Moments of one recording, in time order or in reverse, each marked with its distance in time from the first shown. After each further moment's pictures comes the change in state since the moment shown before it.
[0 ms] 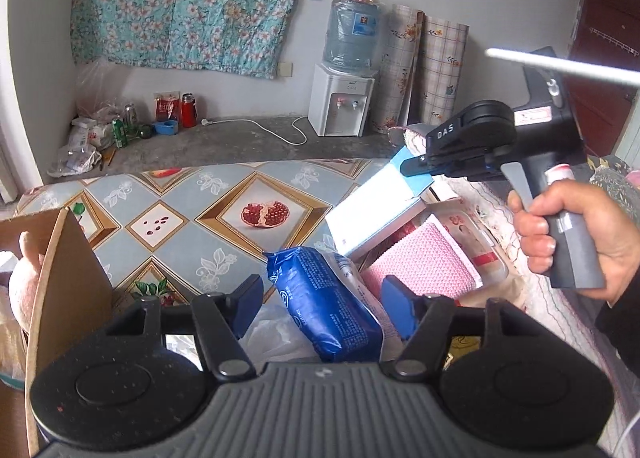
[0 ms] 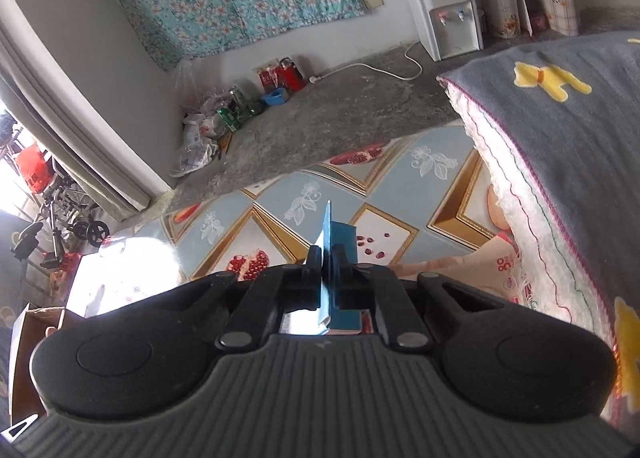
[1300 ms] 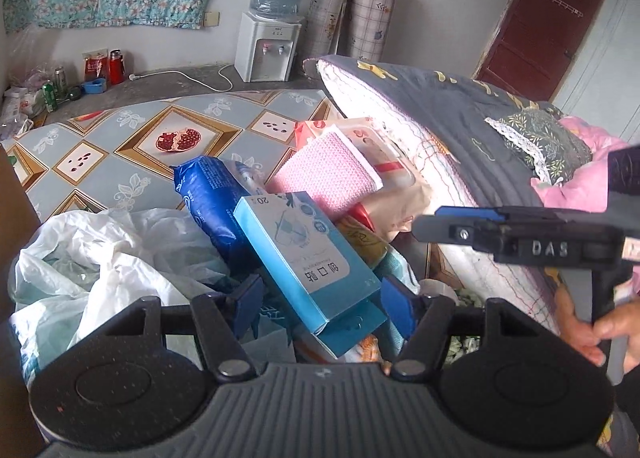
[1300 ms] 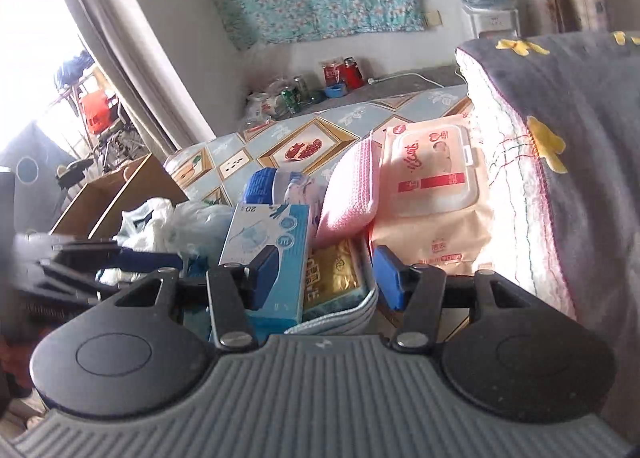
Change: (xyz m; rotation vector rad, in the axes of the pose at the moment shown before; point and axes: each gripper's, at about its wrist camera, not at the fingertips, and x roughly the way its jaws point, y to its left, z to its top) left arm -0.011 -0.036 -0.048 0.080 0.165 -0.201; right arm -0.164 -0.022 -0.163 -0.148 -0.023 0.133
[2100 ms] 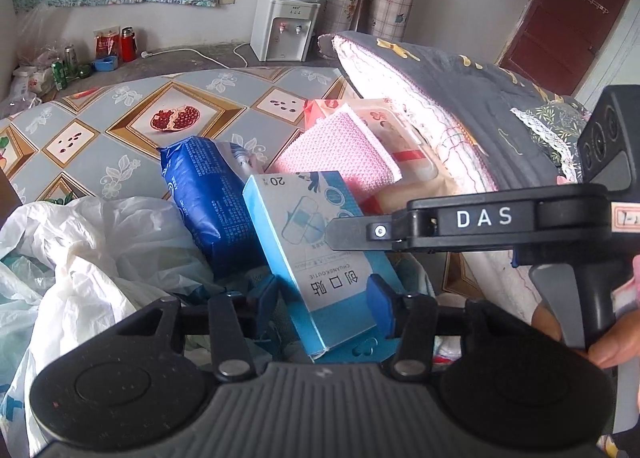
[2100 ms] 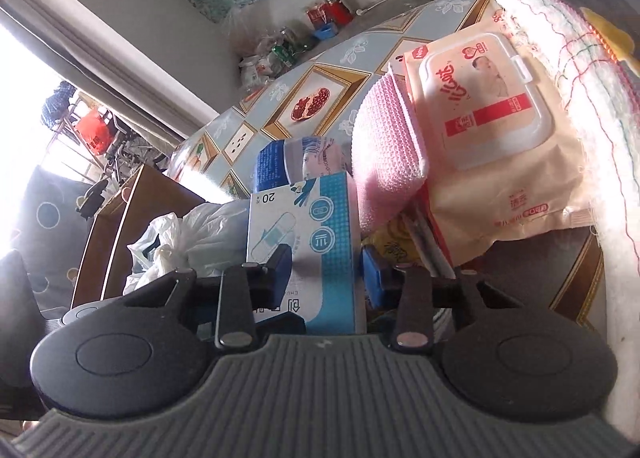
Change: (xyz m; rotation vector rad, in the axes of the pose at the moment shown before) left arm 0.034 -0.006 0.009 -0.048 0.043 0.038; right arm 0.080 0.006 0.017 0.247 0.169 0.070
